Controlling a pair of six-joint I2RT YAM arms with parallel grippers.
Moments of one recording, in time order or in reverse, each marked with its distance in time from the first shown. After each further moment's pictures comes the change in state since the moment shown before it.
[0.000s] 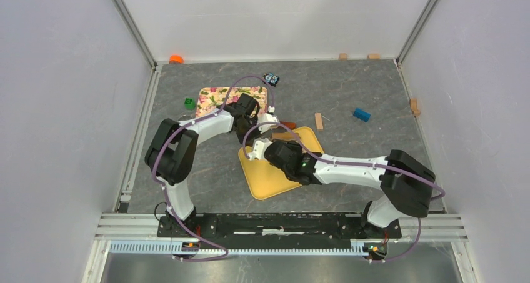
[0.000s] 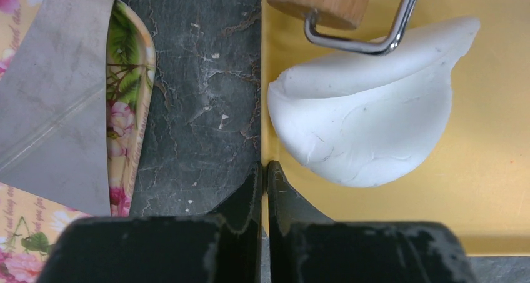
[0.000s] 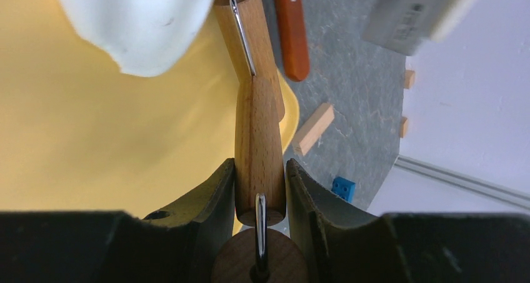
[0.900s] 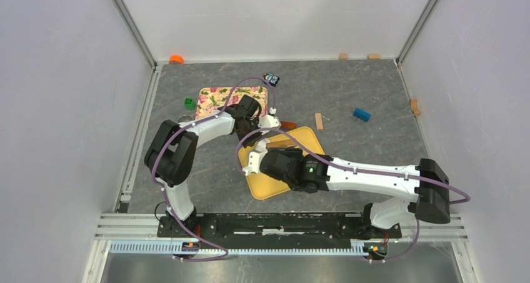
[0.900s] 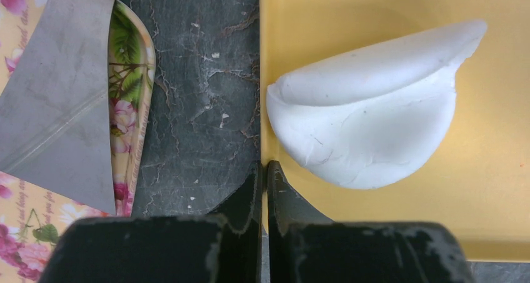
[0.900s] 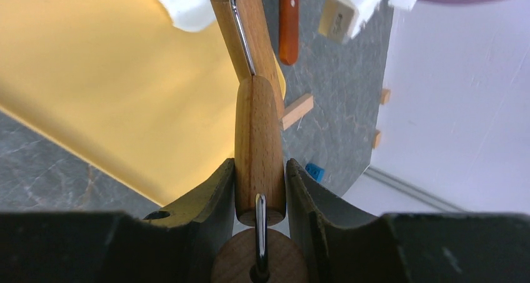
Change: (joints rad) left arm -0.019 -0.019 -0.019 0.019 -0.056 0.000; right arm 0.207 -0.118 0.242 -0.505 -0.011 0.061
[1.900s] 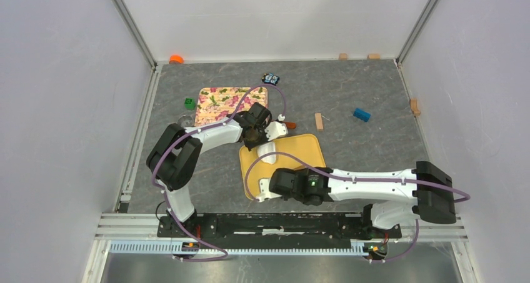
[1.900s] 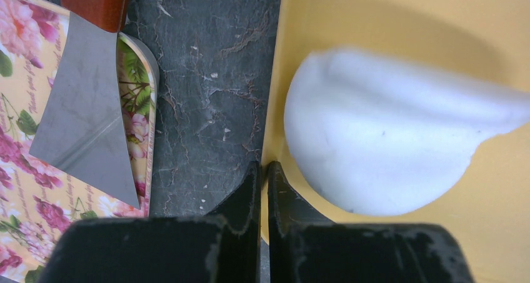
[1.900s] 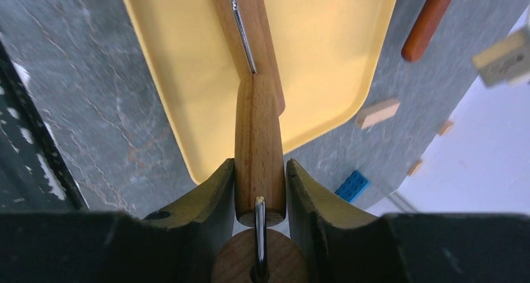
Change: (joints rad) left arm -0.113 0.002 -0.039 0.080 -0.190 0.002; right arm 0.046 -0.040 -0.214 -0.052 -0.195 -0.018
